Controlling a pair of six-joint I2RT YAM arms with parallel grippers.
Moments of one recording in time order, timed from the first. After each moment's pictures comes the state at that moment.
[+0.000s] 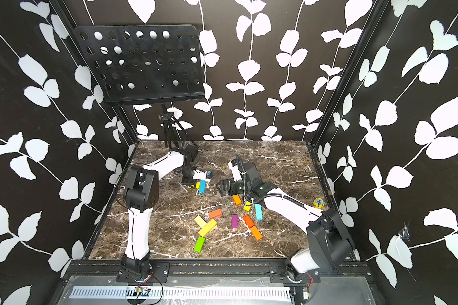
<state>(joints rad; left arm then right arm) -0.37 2.22 1.77 -1.05 0.11 1.28 0.63 1.46 0.97 -0.14 -0.27 0.40</state>
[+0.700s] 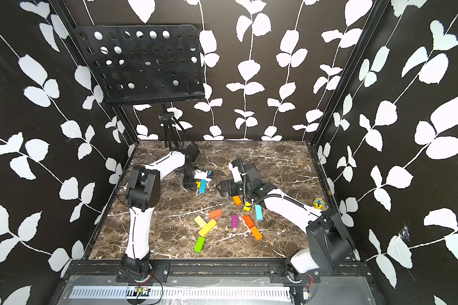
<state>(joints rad) -0.38 2.24 1.80 -1.07 0.11 1.26 0.63 1.46 0.95 -0.13 -0.27 0.40</state>
